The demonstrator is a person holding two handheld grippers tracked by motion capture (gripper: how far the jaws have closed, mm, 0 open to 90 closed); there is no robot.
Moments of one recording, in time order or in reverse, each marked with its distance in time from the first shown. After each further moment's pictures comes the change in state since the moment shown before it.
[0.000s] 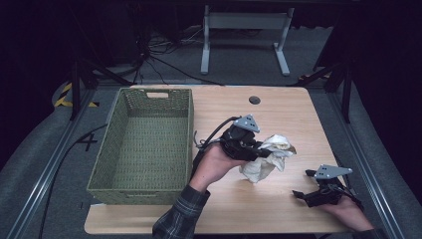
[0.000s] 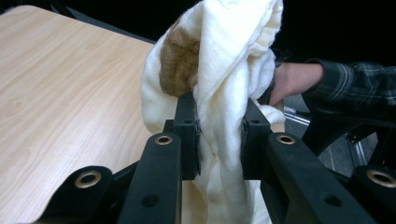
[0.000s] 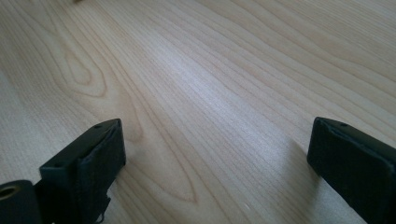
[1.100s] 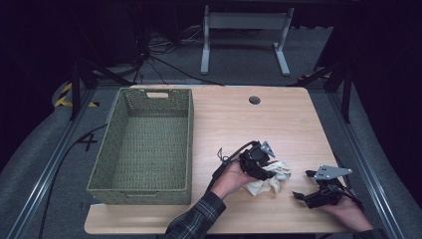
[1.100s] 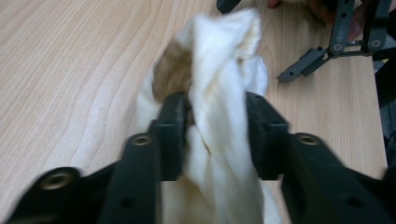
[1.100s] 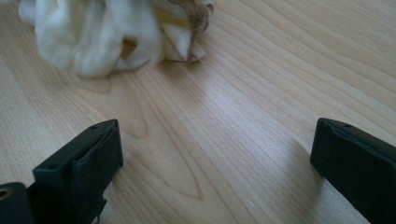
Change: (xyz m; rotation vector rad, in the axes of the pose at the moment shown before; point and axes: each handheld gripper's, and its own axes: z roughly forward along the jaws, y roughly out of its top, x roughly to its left) left arm 0.023 -0.052 0.105 0.235 0.037 0.001; right arm 0.001 -0.001 0.000 0.005 0.010 -0.011
